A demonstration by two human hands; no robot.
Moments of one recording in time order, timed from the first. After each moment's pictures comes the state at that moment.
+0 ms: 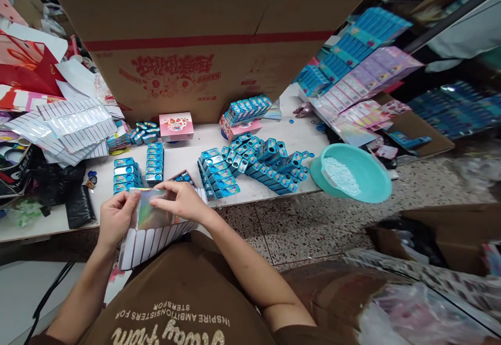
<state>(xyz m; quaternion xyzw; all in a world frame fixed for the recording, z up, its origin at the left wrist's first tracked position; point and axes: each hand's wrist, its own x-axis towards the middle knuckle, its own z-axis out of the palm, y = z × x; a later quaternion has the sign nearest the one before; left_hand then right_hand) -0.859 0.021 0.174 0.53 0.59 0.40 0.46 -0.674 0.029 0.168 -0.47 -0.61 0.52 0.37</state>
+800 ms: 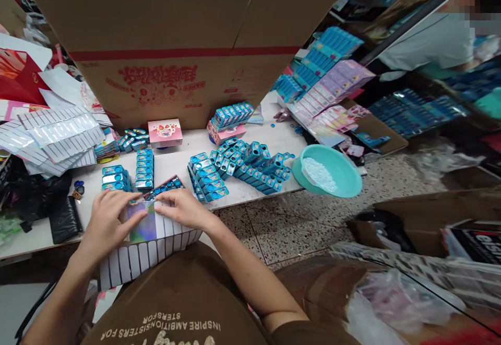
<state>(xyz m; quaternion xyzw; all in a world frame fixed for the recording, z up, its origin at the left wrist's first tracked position) -0.864 0.034 0.194 0.84 0.47 0.21 0.18 -0.652 0.022 0.174 -0.50 -0.70 0.42 0.29</state>
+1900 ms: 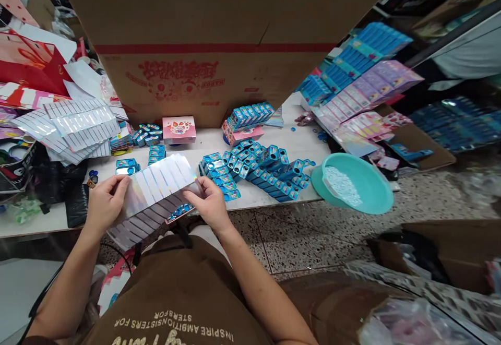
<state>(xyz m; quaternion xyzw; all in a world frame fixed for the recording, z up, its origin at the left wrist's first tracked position) -0.882 0.055 0.185 0.71 0.62 0.30 0.18 -0.644 0.009 0.152 -0.58 -0.45 0.47 0.49</state>
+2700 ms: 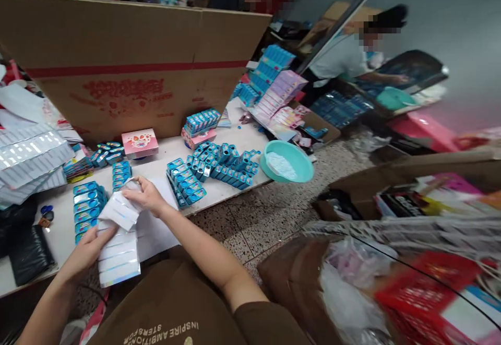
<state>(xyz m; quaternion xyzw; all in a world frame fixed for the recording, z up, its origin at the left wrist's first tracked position) -0.871 0.030 0.151 0.47 0.57 0.20 0.65 -0.687 0.077 0.122 -0.49 -0.42 0.56 0.51</state>
